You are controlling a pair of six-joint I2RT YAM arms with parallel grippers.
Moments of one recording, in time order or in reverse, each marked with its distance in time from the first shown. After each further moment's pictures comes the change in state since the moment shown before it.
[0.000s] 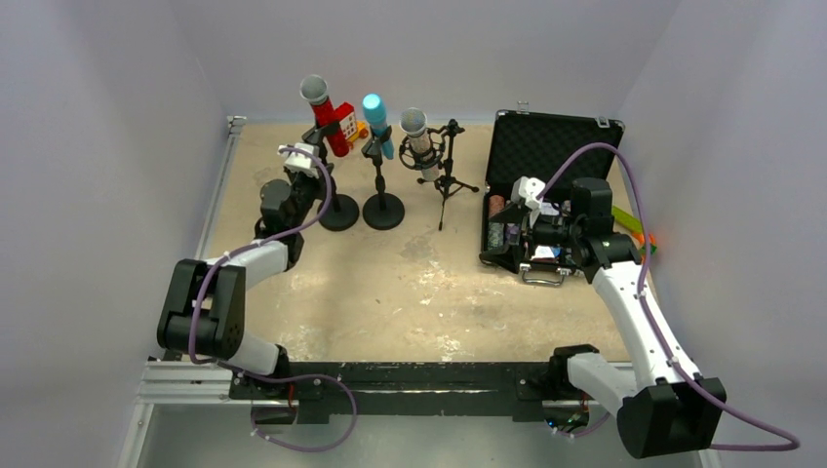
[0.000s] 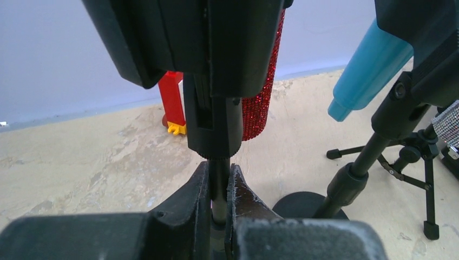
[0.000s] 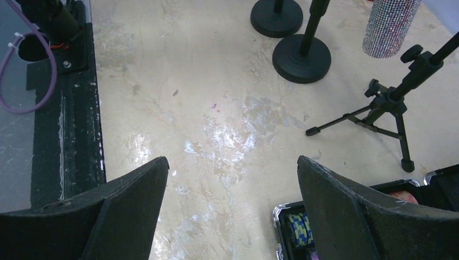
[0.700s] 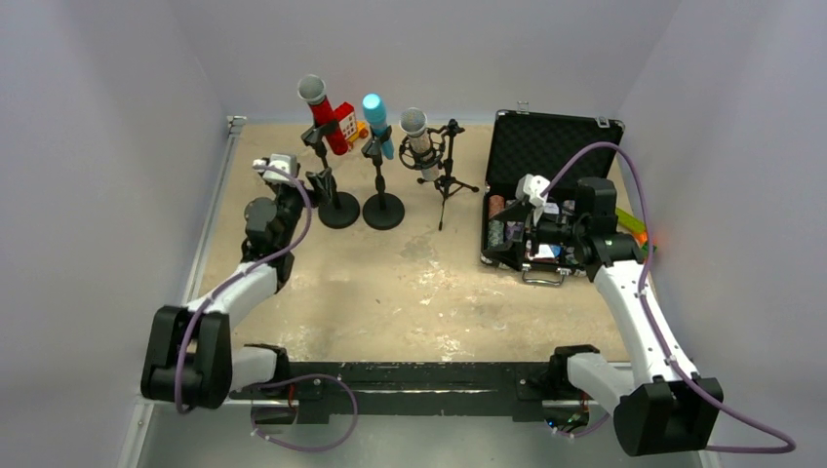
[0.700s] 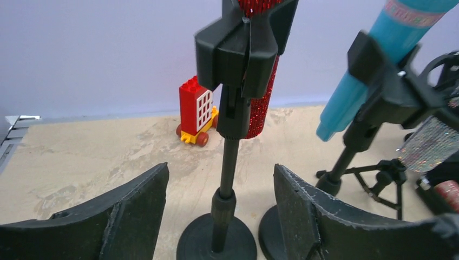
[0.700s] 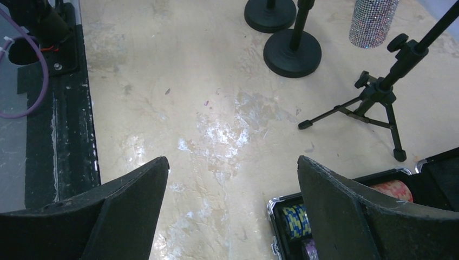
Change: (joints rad) left arm 0.012 -0.164 -0.098 0.026 -0.069 -0.074; right arm -0.034 0.014 0.000 -0.002 -0.003 -0.002
